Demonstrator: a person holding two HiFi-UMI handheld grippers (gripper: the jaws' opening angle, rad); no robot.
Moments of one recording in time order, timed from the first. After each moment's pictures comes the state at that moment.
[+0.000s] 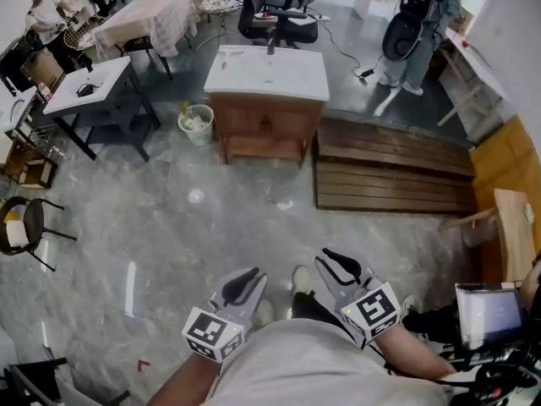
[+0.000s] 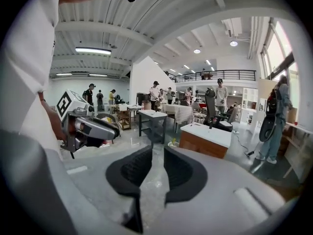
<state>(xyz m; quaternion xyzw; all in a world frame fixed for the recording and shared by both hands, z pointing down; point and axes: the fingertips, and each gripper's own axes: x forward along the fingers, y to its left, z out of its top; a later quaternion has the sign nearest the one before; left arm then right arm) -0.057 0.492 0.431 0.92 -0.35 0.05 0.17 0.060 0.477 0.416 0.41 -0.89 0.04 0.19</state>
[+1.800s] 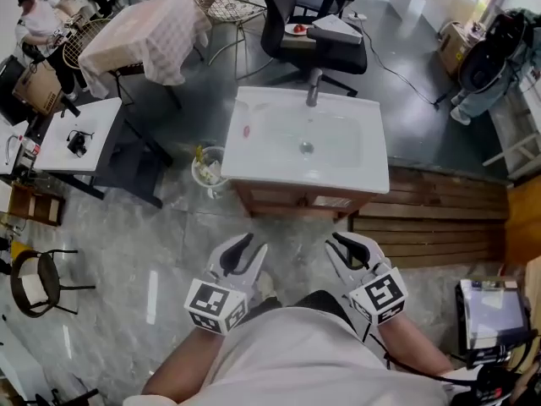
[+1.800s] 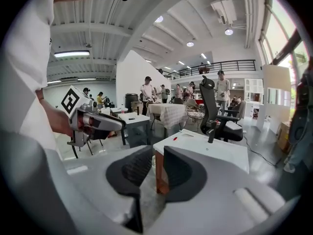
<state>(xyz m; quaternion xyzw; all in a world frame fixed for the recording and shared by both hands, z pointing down) -0.113 -0.130 0.435 0.90 -0.41 0.09 0.16 0.029 -0.113 0.439 0.42 -0.89 0.08 0.18</state>
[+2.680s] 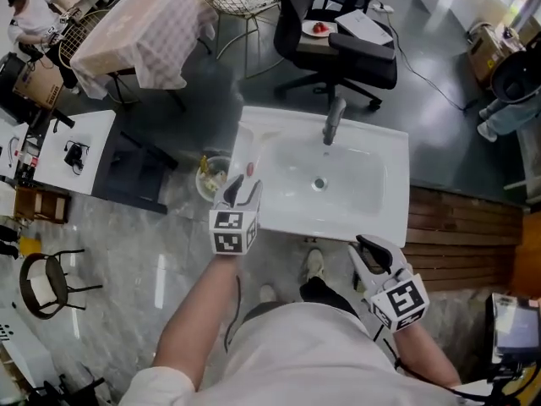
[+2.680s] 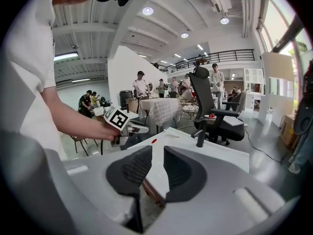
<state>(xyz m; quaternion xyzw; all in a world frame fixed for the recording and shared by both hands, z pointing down) -0.125 -0.482 0.554 0.82 -0.53 0.19 0.14 0.090 -0.319 0.464 0.41 -0.88 0.12 0.20</state>
